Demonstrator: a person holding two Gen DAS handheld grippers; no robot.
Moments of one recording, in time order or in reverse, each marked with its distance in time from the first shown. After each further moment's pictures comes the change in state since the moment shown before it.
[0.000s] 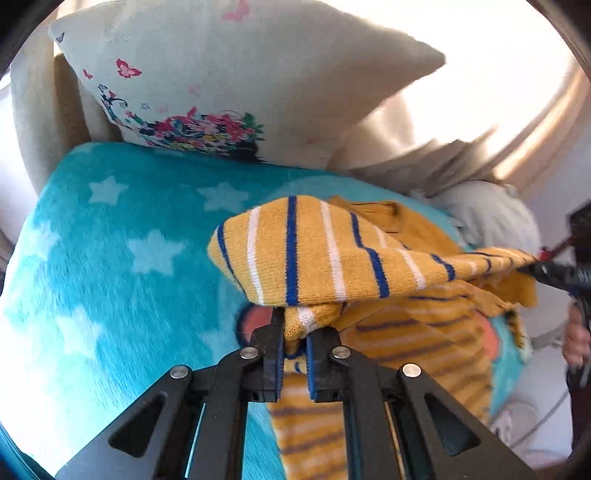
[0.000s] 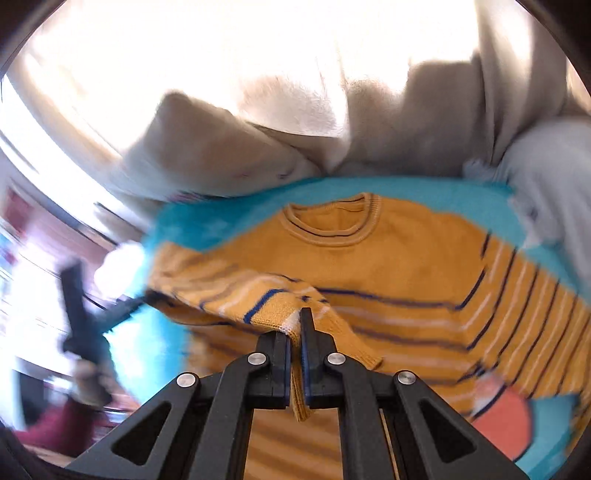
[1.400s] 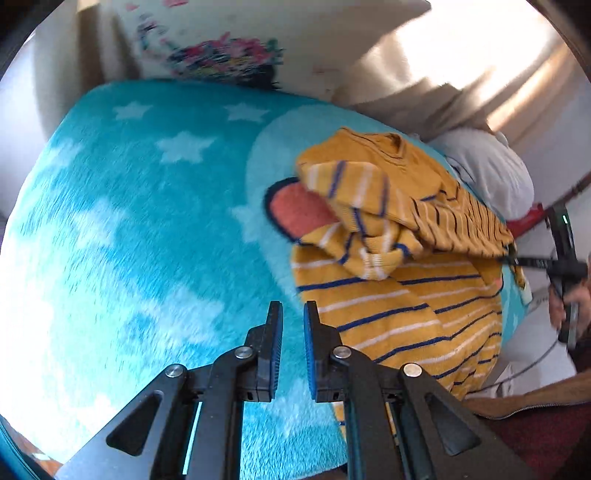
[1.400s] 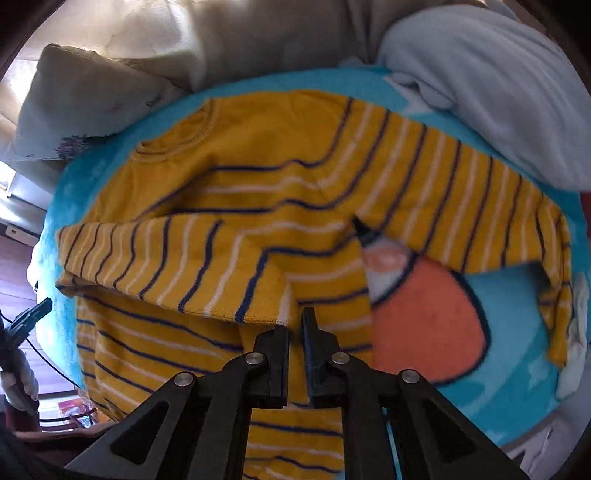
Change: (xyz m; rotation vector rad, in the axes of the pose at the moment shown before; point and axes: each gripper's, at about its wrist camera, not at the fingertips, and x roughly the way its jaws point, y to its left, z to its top) left arm -0.008 0.022 -0.087 -0.008 0.135 0.026; right arm 0.015 -0.086 -0.093 0.130 0.174 -0.393
